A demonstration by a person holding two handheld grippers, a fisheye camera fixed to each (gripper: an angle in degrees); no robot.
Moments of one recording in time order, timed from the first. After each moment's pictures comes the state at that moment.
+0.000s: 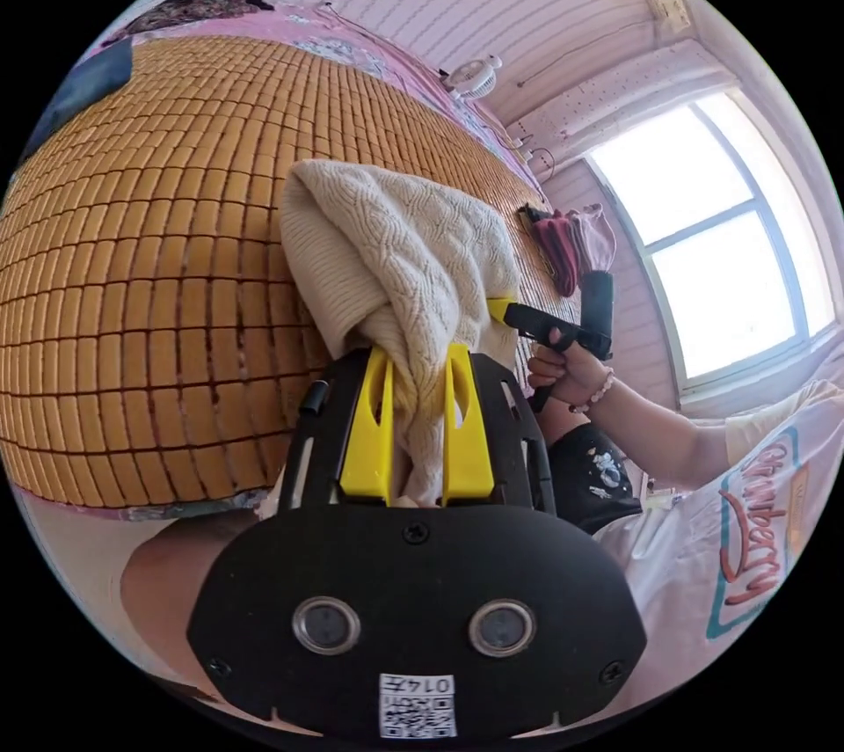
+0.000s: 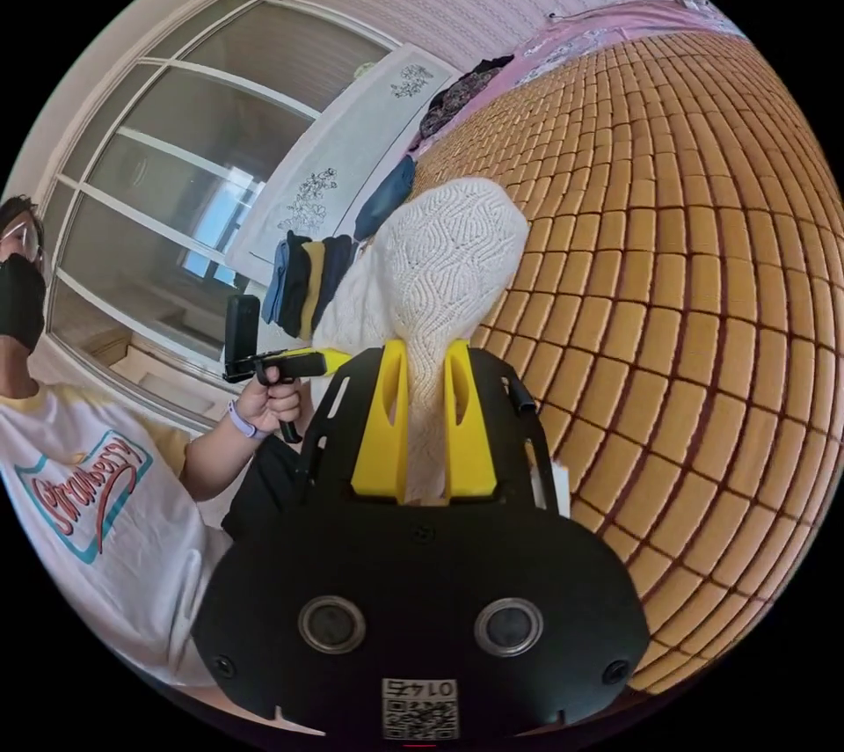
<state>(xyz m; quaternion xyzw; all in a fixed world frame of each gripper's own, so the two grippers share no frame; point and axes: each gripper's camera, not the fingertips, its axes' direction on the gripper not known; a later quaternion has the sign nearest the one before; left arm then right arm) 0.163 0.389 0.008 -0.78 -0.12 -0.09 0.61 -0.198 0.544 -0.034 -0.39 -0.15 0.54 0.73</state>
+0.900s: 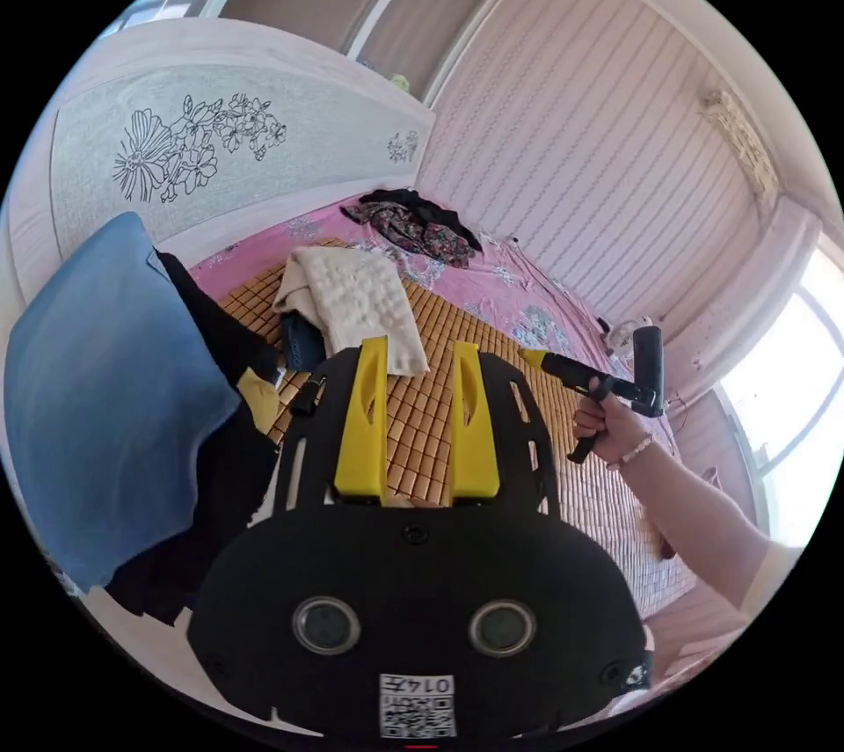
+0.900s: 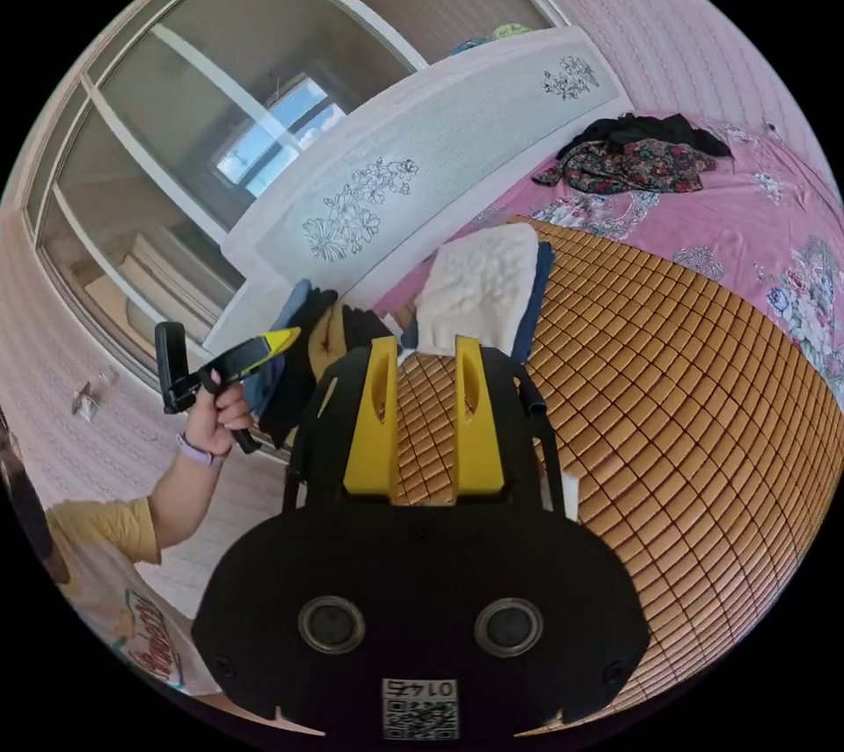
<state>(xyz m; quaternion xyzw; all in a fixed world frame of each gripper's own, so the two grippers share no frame) 0.095 0.079 0.158 -0.53 -0.37 0.06 0.76 -0.192 0.401 0.463 -0.40 -0.26 0.35 0.80</state>
